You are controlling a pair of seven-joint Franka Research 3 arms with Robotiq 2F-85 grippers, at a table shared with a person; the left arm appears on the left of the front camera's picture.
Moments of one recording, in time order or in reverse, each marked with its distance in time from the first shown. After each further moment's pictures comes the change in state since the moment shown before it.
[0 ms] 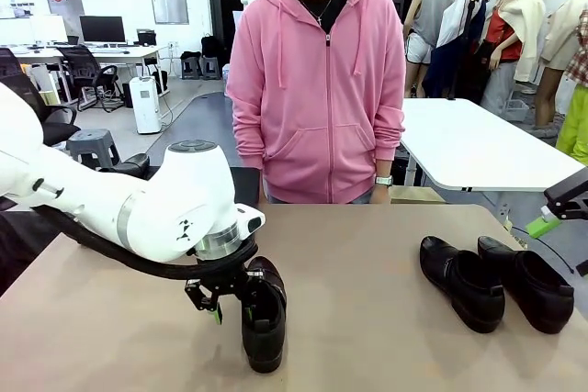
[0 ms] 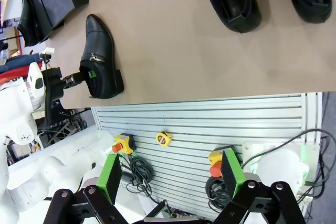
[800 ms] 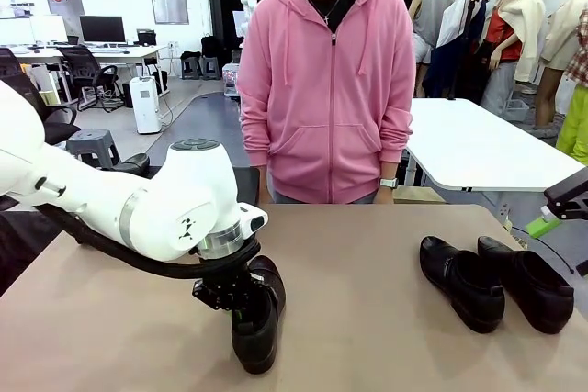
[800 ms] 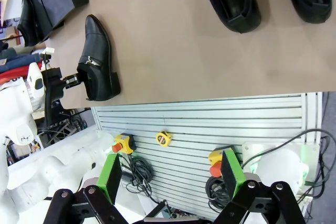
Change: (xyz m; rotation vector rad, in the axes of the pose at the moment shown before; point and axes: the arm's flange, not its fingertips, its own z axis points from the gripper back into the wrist) left arm -0.001 -0.004 0.002 -0.002 0.001 -0.007; right arm 0.000 0.000 0.000 0.000 0.000 0.000
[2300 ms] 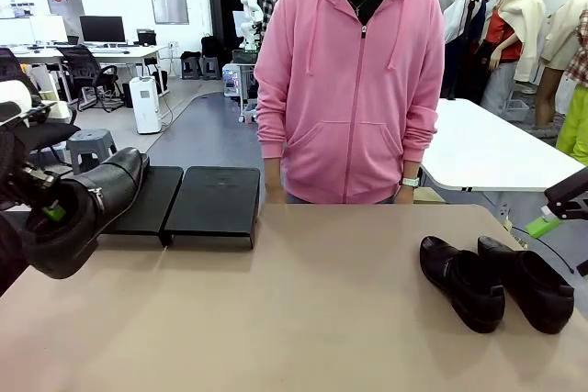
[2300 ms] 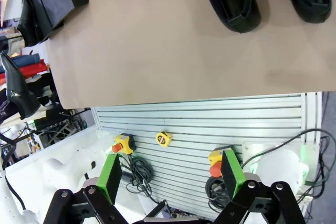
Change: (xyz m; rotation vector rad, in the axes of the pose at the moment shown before) left arm -0.027 0.276 0.234 -0.045 -0.322 -0.285; right arm 0.000 0.000 0.000 -0.001 0.000 -0.001
